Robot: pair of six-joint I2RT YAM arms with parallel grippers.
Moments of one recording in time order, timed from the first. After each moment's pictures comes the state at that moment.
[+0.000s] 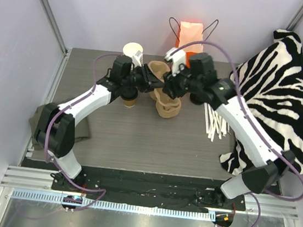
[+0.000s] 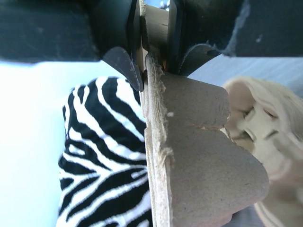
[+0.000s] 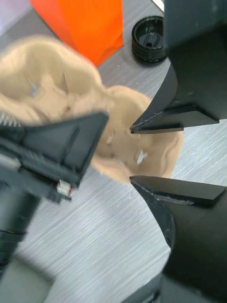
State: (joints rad) left arm -0.44 1.69 1.29 0.05 0.53 -1.06; right arm 0.65 1.55 1.70 -0.74 -0.16 -0.20
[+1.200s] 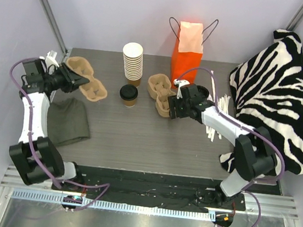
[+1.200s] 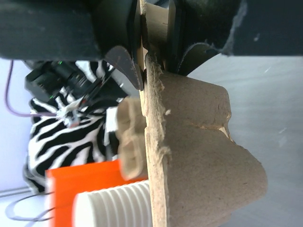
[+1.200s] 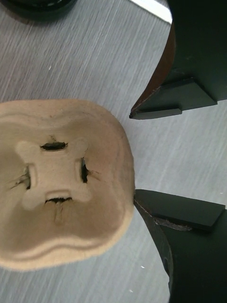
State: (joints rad) left arm 0.39 1.29 1.15 -0.41 0.87 -0.61; right arm 0.52 1.62 1.11 -0.31 0.03 0.13
